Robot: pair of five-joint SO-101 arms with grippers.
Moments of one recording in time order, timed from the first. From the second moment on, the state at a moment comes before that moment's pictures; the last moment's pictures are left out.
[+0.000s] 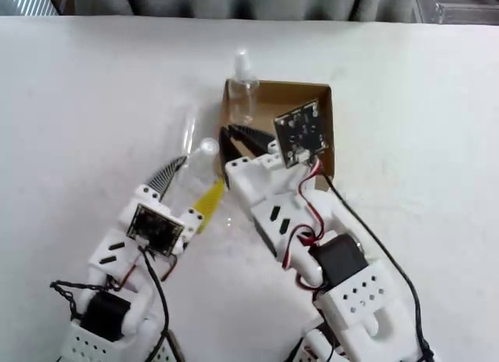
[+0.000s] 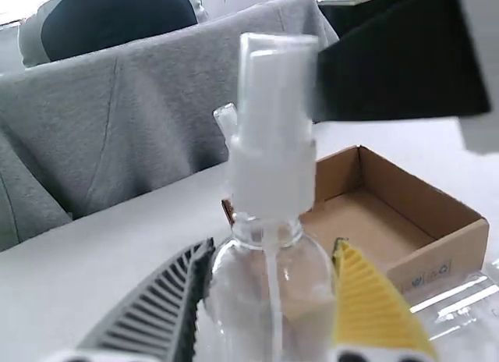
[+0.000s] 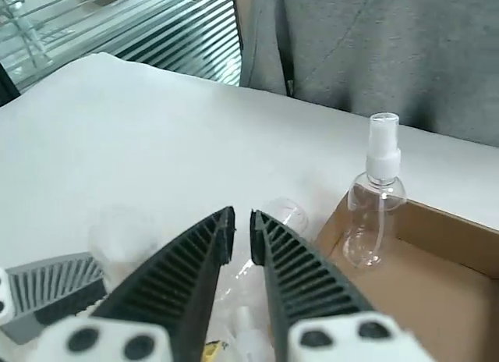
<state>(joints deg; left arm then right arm) 16.4 -104.3 88.4 36.0 -11.6 -35.7 -56.7 47.9 32.6 -4.1</state>
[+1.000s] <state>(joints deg) 16.3 -104.3 88.4 35.9 -11.6 -11.6 -56.8 62.1 42.5 -3.6</state>
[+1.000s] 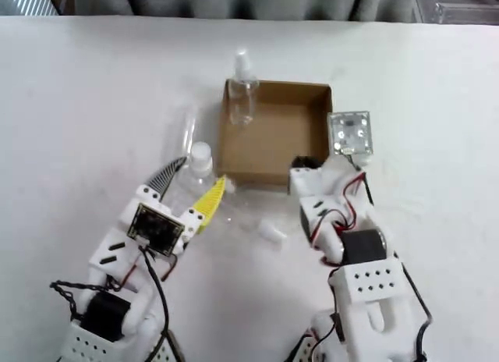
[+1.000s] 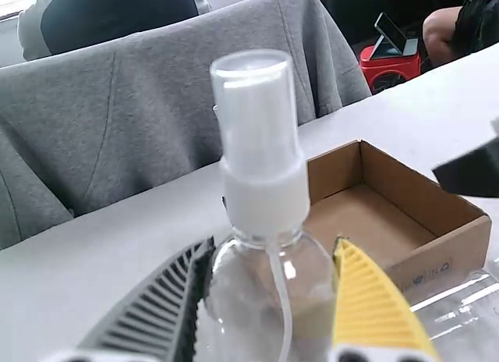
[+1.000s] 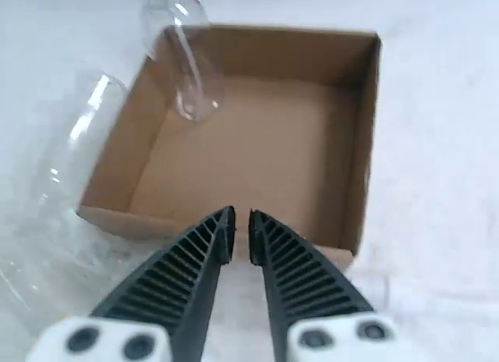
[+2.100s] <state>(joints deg) 10.7 -92.5 81.8 14.6 10.3 2.2 -56.8 83.3 28.5 7.8</state>
